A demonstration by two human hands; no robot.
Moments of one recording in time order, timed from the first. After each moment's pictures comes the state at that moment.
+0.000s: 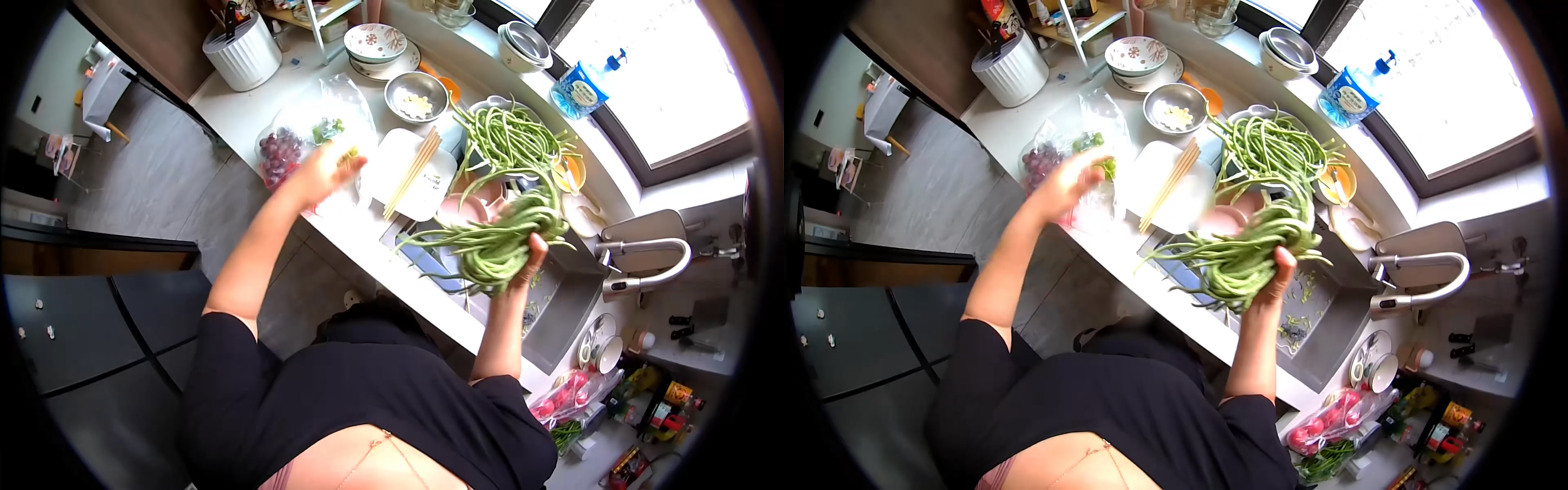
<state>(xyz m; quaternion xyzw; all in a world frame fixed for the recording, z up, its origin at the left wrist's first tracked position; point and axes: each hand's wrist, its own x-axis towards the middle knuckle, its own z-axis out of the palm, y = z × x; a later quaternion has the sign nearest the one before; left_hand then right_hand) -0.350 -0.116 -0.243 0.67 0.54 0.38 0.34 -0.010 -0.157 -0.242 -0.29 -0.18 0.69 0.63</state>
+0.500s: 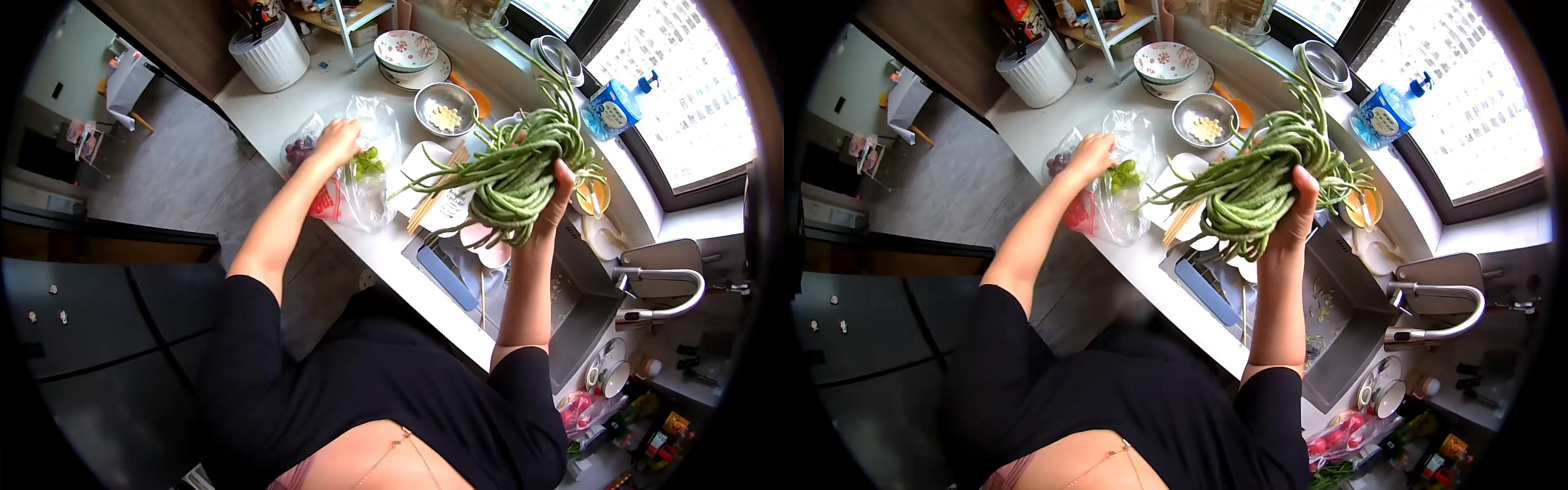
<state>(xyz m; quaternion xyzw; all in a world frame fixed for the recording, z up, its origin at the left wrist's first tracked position) -0.416 -0.028 -0.315 0.73 0.67 0.11 0.05 -0.070 -0.049 -0.186 -0.17 -0.19 0.75 0.60</state>
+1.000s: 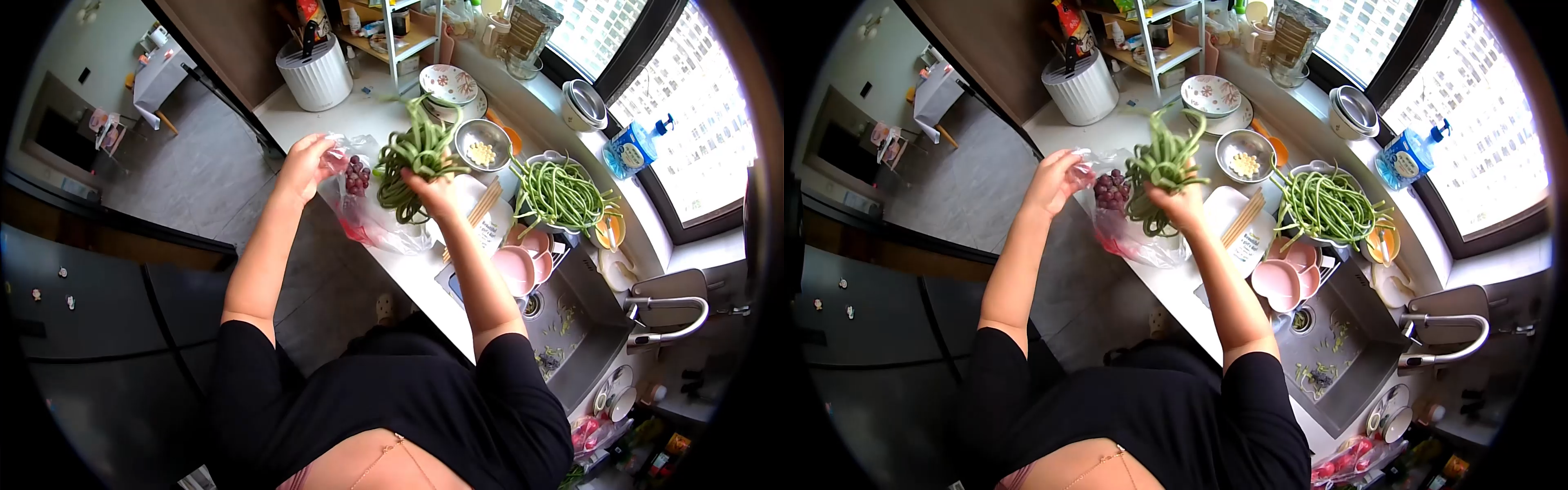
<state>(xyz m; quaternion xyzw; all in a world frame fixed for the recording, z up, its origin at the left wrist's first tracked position) -0.474 -0.113 -0.180 0.27 0.61 0.60 0.44 -0.265 -0.047 -0.245 -0.21 -0.52 0.66 0.50</state>
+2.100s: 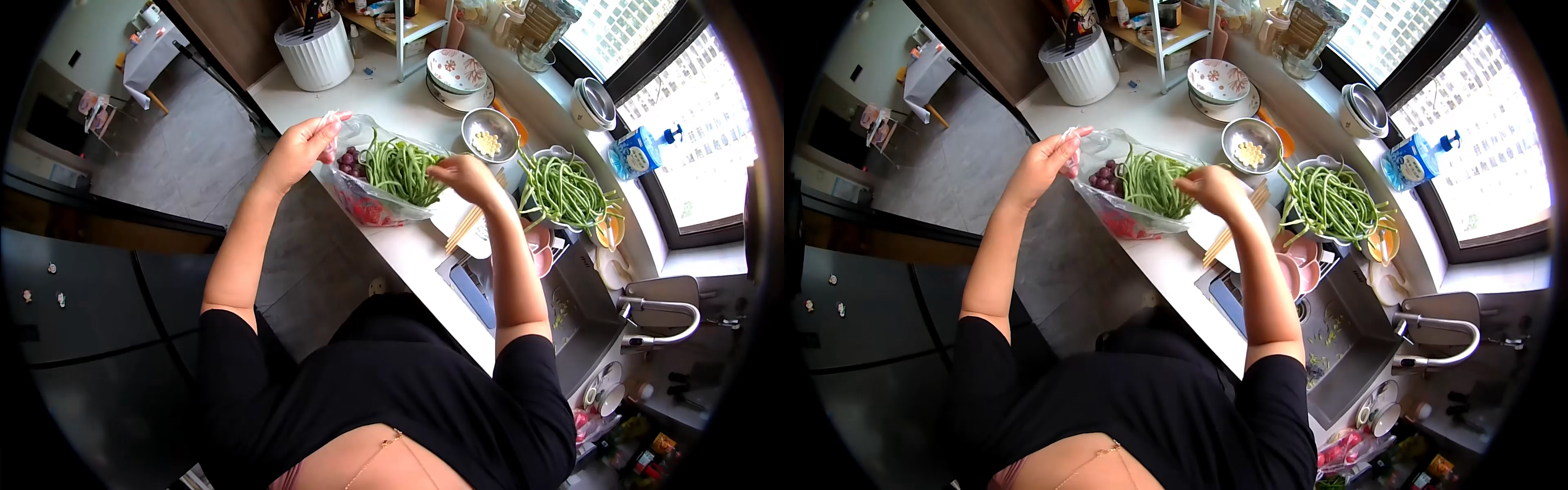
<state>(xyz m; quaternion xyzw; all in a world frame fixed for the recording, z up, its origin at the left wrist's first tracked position) -0.491 -0.130 -0.162 0.51 0.57 0.49 0.43 -0.231 -0.007 -0.226 -0.45 -0.81 0.37 0.03</state>
